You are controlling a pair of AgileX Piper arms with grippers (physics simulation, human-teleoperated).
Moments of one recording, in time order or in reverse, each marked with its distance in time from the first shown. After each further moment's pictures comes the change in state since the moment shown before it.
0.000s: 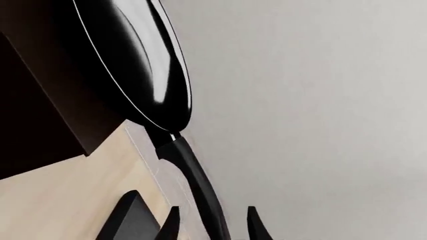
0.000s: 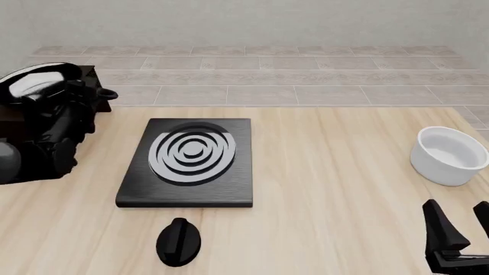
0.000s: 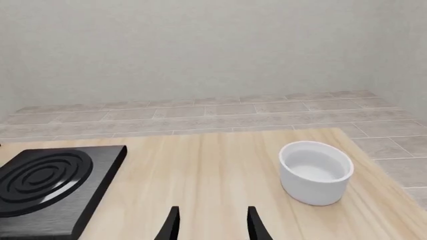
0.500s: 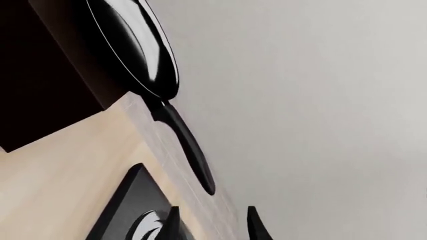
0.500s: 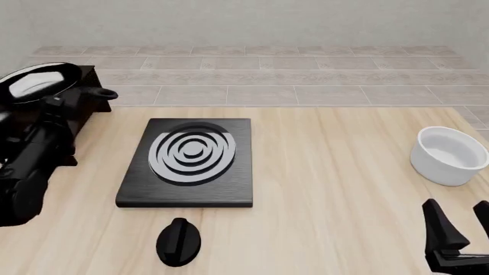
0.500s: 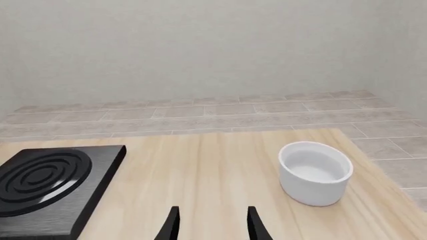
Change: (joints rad) left arm -0.012 -0.359 0.313 0.025 0.066; right arm -0.001 0.010 0.000 -0.010 -0.005
